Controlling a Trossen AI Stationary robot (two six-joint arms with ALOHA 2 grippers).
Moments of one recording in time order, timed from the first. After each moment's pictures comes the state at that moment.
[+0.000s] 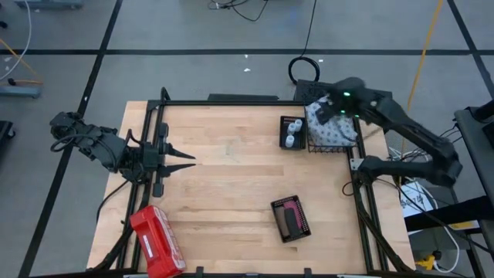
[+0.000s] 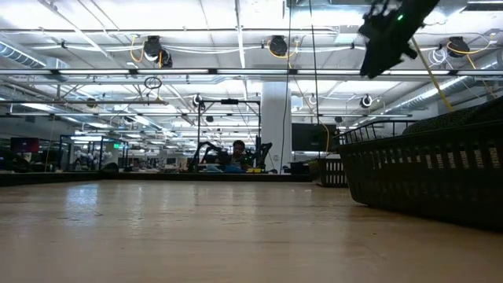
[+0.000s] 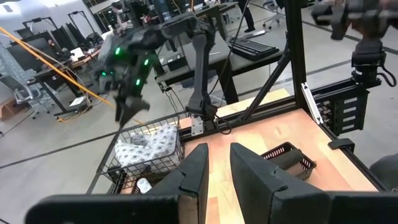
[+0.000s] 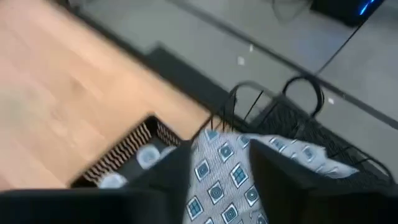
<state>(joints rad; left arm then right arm) -0.51 0.99 1.33 -0.53 -0.50 0.20 -0.70 0.96 1.08 -0.80 0.21 0.12</state>
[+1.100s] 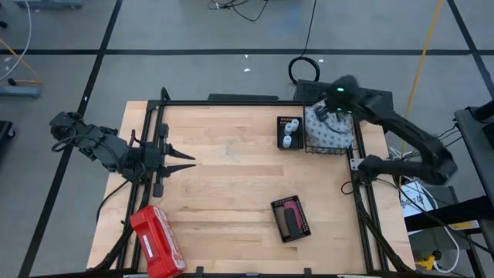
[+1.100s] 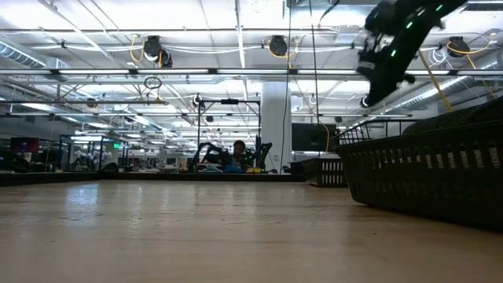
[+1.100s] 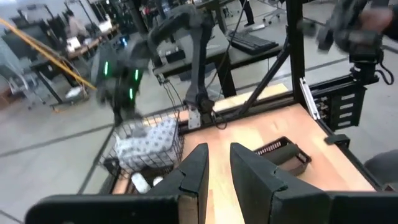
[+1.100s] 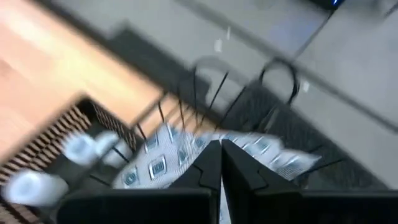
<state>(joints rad) -0.51 0.99 1.33 -0.56 -0.50 0.16 -0.86 1.10 0.95 -0.65 0.18 -0.02</state>
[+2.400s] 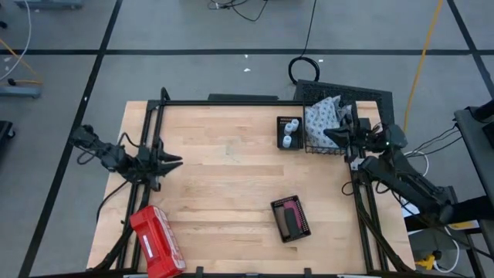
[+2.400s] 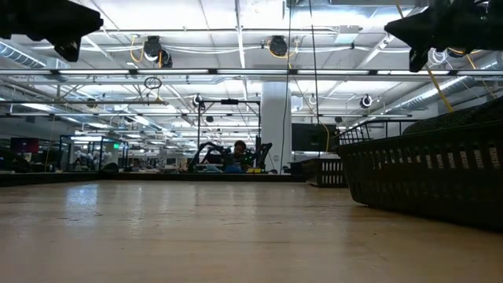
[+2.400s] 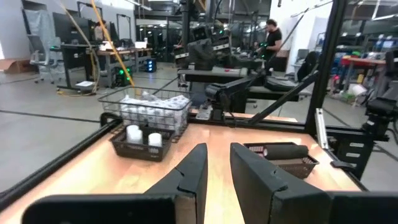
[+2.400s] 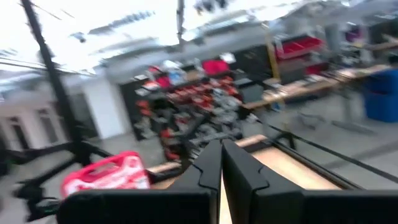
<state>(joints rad) -0.55 0.11 0.27 -0.12 -0.63 -0.05 -0.78 0.17 0.29 0.14 -0.62 0.41</state>
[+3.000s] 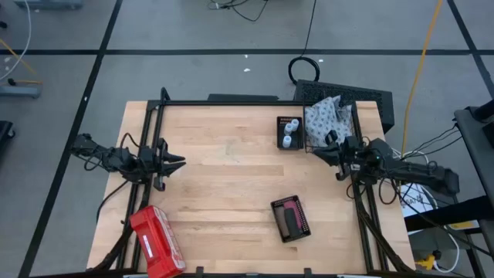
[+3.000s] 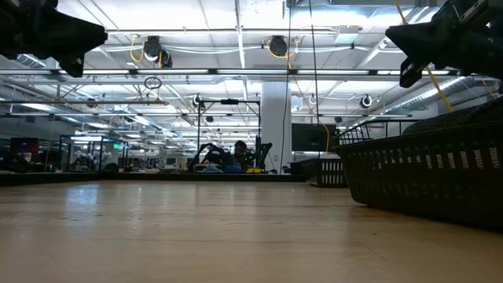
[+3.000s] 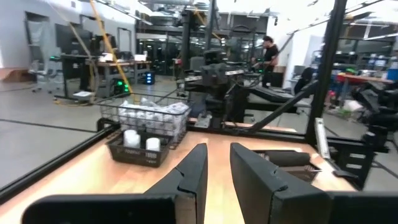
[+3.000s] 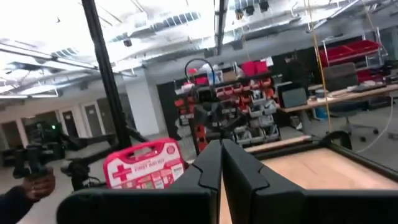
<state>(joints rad) -0.43 0.01 0.12 0.02 -0.50 -0.03 -0.30 0.19 0.02 0.49 -0.33 0.34</state>
